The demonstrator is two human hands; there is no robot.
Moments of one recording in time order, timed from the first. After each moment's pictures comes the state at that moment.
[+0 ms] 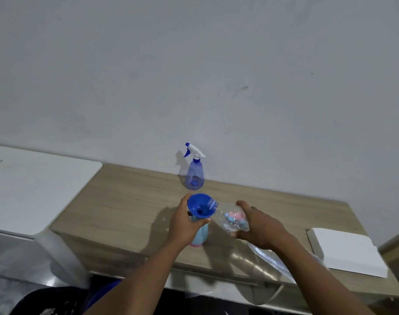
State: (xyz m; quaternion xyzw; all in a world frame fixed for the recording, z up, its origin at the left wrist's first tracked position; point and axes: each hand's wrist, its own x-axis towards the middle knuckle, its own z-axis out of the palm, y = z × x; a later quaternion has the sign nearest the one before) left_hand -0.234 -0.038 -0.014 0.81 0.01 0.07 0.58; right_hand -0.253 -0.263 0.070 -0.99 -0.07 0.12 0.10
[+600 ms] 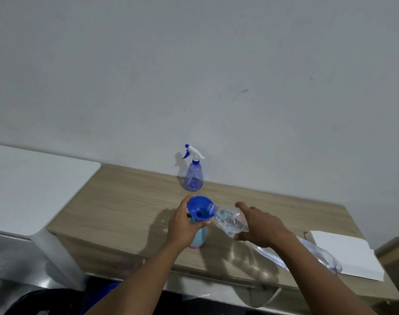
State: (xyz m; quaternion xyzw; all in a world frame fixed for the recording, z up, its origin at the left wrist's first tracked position) left_hand -0.234 -0.036 -0.016 0.81 0.02 0.05 0.58; right_hand -0.248 -0.259 0.083 -0.99 -0.07 0.13 0.03
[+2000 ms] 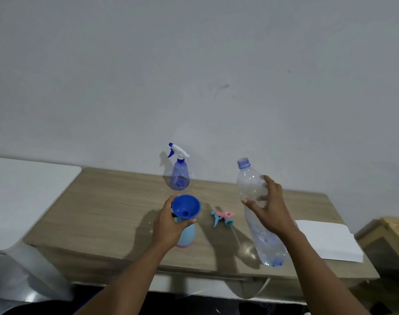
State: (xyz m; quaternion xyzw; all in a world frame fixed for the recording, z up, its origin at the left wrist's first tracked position) left_hand -0.228 -0.034 -0.024 0.80 0.03 0.04 0.60; right_hand -0.243 -0.323 0.067 -0.90 0.01 -0.13 0.41
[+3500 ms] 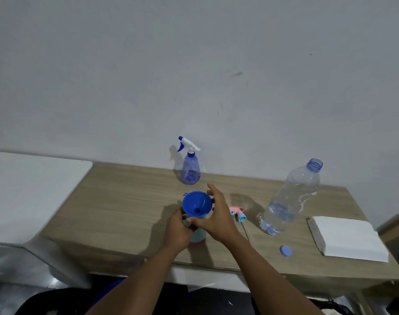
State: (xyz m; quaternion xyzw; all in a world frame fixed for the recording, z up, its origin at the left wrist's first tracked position) left_hand -0.222 -0.031 -0.055 0.83 0.06 0.00 0.55; right_hand -0.228 -0.172 0.006 -0.85 -0.05 -0.01 0.53
